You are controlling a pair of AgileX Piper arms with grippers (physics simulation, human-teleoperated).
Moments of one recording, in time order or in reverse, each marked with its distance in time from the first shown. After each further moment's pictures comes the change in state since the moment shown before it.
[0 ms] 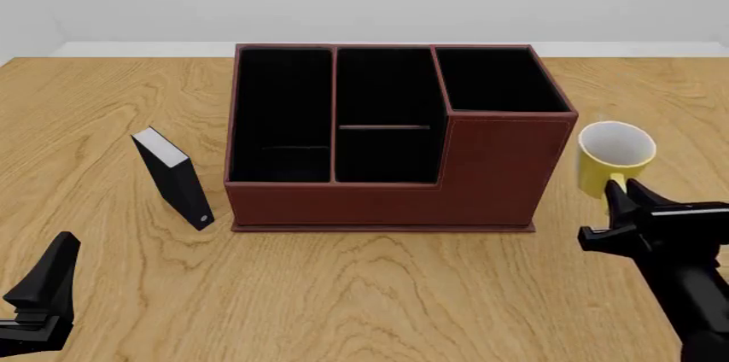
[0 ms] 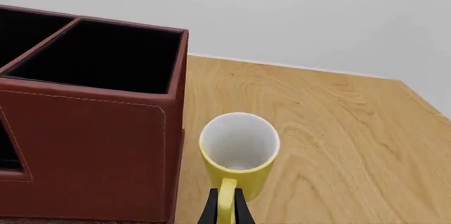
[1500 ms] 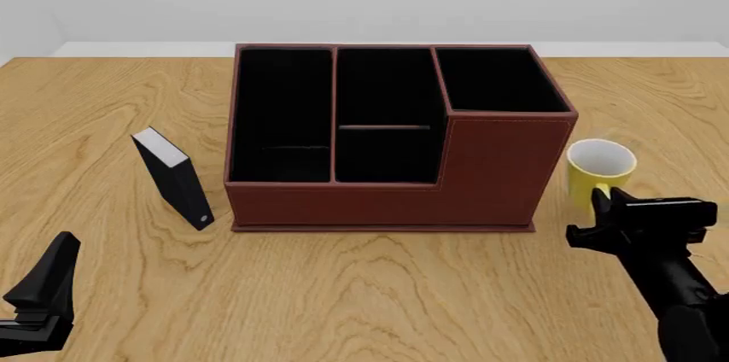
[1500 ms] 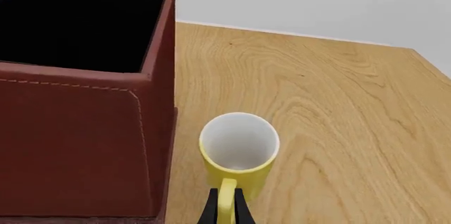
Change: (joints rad) left arm 0.000 0.000 0.000 0.000 0.000; right arm -0.026 0.212 -0.092 0.000 0.003
